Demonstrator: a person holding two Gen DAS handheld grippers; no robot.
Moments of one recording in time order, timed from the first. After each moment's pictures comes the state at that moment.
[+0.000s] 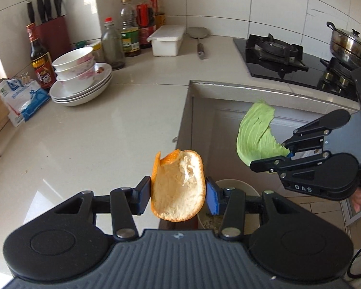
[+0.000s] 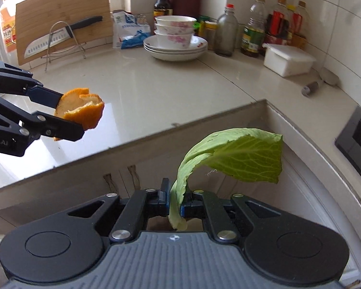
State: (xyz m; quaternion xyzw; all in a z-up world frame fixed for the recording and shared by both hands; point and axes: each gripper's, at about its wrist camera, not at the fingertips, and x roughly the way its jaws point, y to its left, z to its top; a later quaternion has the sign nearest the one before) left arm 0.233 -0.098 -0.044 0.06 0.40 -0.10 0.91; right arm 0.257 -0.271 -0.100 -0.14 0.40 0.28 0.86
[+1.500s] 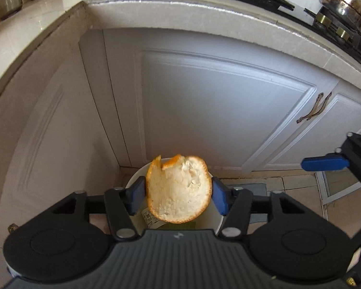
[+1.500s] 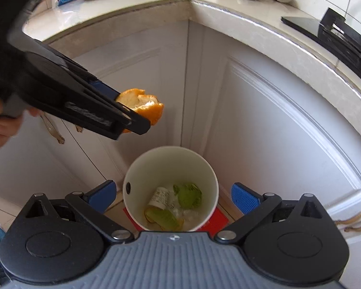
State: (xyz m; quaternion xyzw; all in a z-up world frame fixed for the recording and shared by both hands) left arm 0.346 -0.238 -0.213 0.04 0.50 -0.17 0.85; right arm 0.252 -0.379 -0.207 -0.11 0.48 0.20 0.85
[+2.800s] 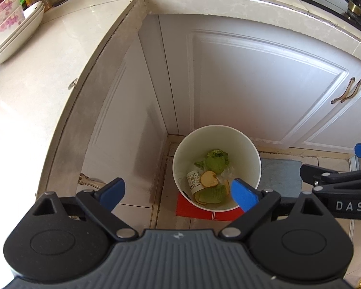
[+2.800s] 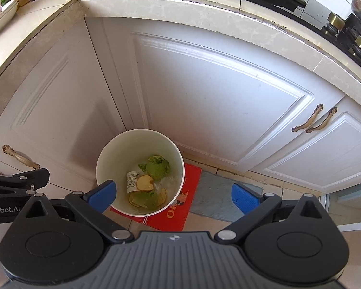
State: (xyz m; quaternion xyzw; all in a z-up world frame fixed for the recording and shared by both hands) left arm 0.307 -0.209 -0.157 0.09 0.56 -0.06 0.82; right arm 0.255 -0.370 -0.170 0.02 0.56 -0.05 0.82
